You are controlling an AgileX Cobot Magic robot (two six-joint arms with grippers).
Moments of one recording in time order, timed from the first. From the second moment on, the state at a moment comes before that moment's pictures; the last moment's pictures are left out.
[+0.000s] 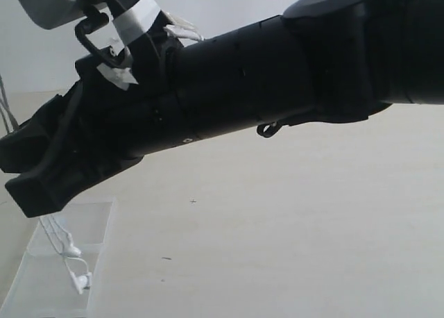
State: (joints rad) left arm -0.16 0.91 -1.23 -0.50 1.05 1.13; right arm 0.88 1.58 -1.13 1.49 0.61 -1.47
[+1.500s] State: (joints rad) left arm -0.16 0.90 -1.23 -0.43 1.05 1.10; right arm 0.88 1.56 -1.13 1.42 0.57 -1.44
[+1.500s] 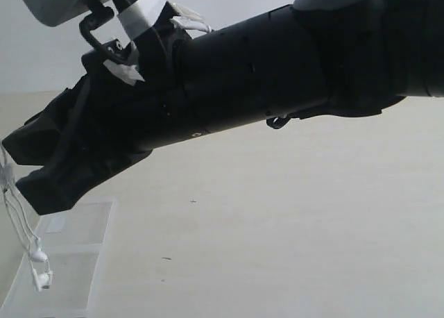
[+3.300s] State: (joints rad) left arm -0.16 0.90 -1.27 -0.45 1.05 1.09; right arm 0.88 1.57 -1.13 1.48 0.55 -1.46
